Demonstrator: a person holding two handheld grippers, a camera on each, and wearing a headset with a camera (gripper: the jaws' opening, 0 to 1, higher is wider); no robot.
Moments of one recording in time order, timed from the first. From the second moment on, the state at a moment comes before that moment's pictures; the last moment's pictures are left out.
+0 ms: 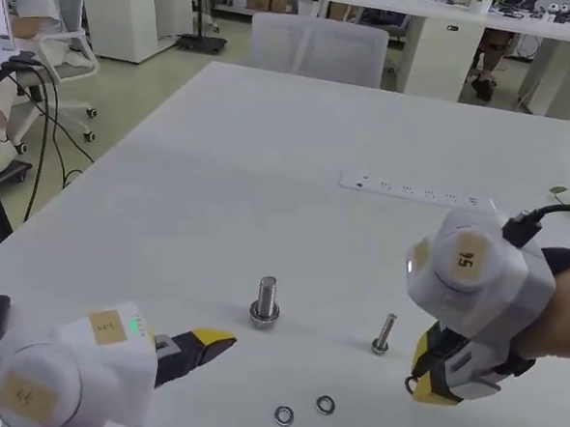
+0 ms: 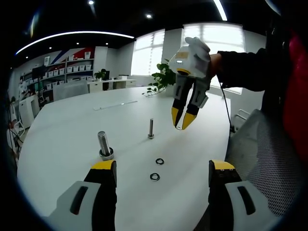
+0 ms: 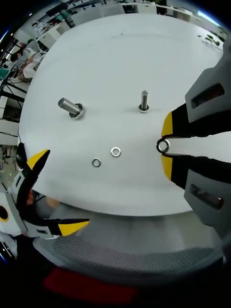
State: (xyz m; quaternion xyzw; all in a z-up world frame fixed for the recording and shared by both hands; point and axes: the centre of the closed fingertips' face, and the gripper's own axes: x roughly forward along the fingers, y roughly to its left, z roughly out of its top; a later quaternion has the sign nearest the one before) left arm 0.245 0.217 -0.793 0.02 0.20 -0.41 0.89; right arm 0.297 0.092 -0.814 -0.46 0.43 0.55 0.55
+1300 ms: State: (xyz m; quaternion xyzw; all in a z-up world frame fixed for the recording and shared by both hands) left arm 0.246 0.225 -0.801 0.02 0.20 -0.40 0.89; right arm 0.362 0.112 -0.791 -0.49 0.40 0.54 0.55
